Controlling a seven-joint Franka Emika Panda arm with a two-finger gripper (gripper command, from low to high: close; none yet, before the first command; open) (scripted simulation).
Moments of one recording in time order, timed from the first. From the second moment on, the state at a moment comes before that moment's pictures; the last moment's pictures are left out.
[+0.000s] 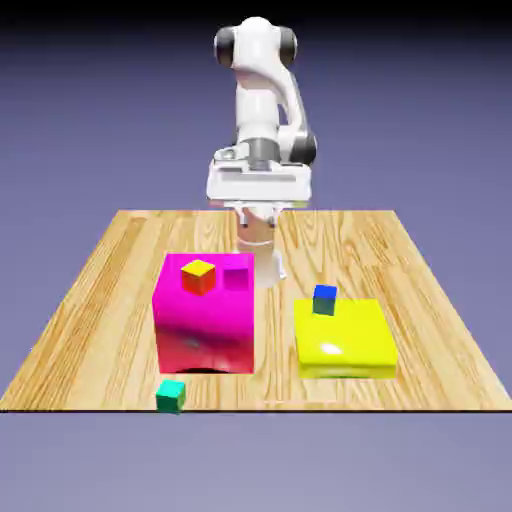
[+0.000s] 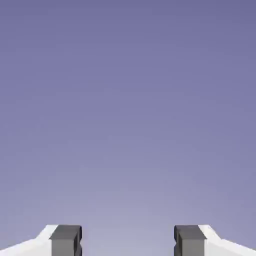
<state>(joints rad) 0.02 -0.53 -0.02 -2.78 0.01 3.01 0.73</state>
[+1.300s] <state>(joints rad) 0.10 0.68 -0.43 -1.94 0.35 2.31 0.48</state>
